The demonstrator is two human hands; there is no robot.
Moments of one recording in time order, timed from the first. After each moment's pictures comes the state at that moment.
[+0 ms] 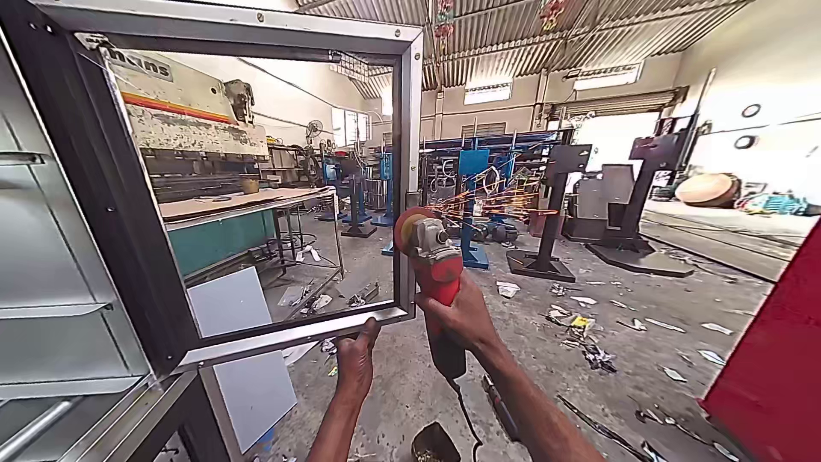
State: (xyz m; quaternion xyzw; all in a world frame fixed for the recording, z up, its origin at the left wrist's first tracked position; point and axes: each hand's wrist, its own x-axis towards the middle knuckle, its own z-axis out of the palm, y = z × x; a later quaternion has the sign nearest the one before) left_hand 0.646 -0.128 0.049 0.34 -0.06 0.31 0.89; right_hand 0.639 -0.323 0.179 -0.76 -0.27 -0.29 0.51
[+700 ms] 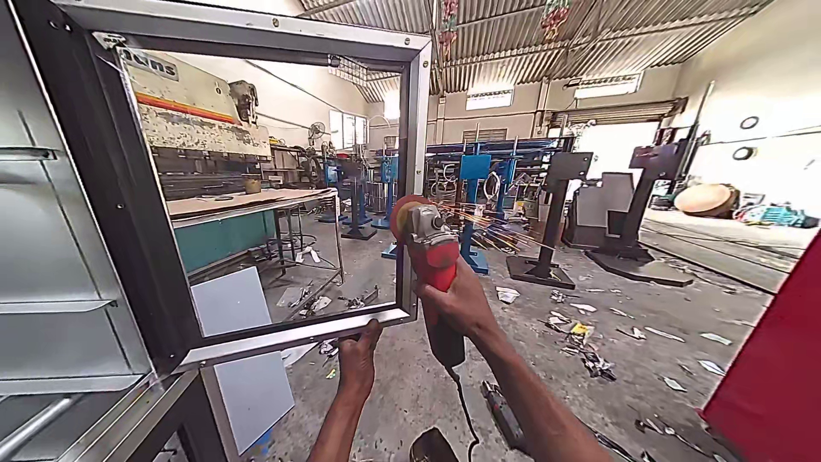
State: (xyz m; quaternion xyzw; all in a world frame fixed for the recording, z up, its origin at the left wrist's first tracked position) left_hand 0.647 -0.127 0.049 0.35 -0.06 0.31 0.88; right_hand 0.642 -0.311 0.210 -0.77 -0.28 -0.29 0.50
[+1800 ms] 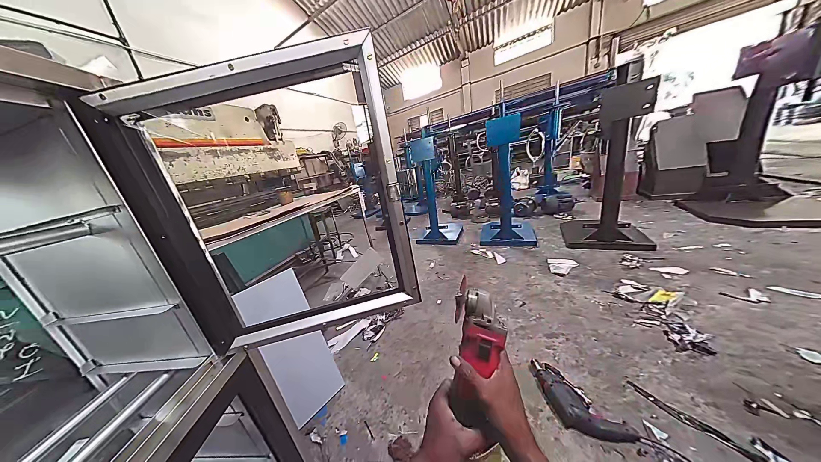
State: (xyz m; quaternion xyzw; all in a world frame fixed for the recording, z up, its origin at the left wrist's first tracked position) left_hand 0.557 -0.246 -0.046 0.77 -0.10 0.13 0.62; right_hand 0.593 -0.363 0.006 -0.66 -0.08 -0.14 0.74
